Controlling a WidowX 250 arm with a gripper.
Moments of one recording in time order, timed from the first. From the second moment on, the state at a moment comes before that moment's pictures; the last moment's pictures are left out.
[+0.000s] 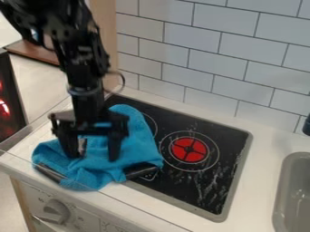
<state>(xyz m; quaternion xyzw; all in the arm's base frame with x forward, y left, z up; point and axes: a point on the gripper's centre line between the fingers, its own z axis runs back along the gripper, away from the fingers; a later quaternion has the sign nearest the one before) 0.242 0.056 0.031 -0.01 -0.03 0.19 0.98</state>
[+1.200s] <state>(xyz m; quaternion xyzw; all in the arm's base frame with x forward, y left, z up) 0.321 0.035 0.020 -0.03 -0.07 0.13 0.99</state>
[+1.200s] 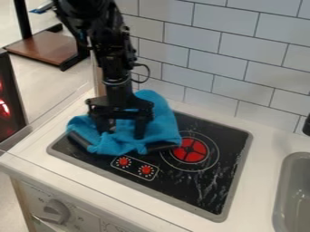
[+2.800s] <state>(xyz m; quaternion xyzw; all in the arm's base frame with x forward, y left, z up) 0.316 -0.015 0.068 -0.05 -0.09 0.01 0.99</state>
